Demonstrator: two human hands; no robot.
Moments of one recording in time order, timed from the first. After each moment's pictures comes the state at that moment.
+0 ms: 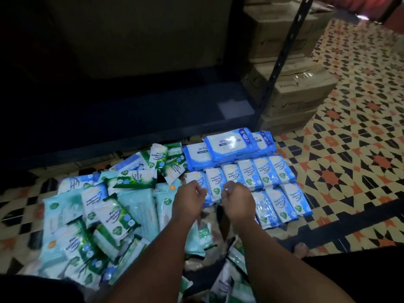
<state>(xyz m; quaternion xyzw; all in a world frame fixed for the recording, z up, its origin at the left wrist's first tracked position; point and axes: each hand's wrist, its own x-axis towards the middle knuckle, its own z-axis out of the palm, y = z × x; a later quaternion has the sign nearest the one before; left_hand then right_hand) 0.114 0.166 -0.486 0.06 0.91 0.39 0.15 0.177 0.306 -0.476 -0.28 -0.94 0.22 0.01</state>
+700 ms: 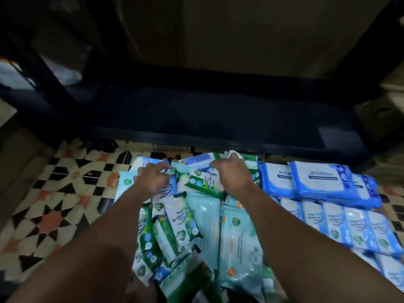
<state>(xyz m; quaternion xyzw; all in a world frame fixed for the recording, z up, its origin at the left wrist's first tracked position) -0.015 -0.102 -0.479 -0.14 0.90 0.35 0.21 -0.024 0.151 -0.462 0.14 -0.99 0.03 -0.09</state>
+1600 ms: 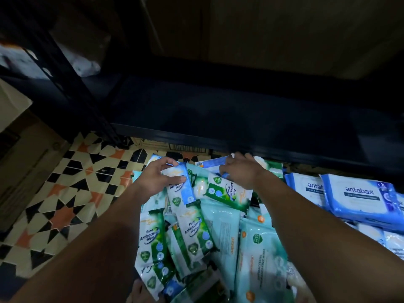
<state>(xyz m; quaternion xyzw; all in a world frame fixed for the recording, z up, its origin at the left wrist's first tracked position) -0.026 -0.142 -0.495 -0.14 0.78 0.59 0.16 -0.084 0.134 -0.480 0.31 -0.93 -0.09 -0.20</state>
